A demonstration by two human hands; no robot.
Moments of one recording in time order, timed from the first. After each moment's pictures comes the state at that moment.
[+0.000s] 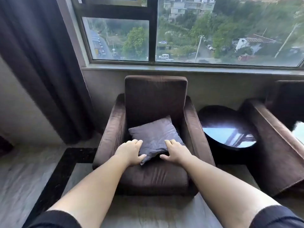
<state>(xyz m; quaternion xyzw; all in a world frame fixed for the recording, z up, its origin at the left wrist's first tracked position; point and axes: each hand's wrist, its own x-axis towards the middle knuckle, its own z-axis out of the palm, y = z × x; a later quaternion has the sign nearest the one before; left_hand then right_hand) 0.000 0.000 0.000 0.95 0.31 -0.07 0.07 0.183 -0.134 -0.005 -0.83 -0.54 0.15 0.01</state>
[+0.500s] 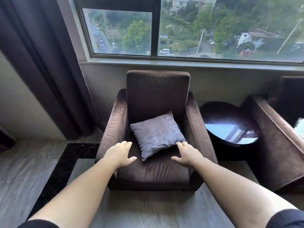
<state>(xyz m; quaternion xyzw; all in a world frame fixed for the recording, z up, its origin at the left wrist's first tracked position) -0.051 0.027 -0.024 0.93 0.35 -0.10 0.08 0.196 -0.155 -0.021 -0.85 -0.49 0.18 -0.03</state>
